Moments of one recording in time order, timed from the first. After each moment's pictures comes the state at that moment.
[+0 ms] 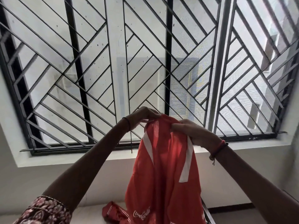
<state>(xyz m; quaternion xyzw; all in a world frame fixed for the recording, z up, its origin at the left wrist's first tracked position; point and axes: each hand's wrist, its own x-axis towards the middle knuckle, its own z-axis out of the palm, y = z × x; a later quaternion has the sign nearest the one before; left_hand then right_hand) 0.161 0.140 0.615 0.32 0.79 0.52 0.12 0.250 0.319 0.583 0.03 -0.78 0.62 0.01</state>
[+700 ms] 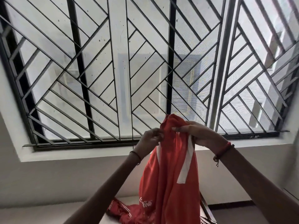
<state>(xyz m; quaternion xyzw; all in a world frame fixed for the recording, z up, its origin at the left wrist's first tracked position) 0.189 0.154 0.517 0.28 0.76 0.58 -0.01 0.249 0.328 0.570 0.02 -0.70 0.71 -0.02</state>
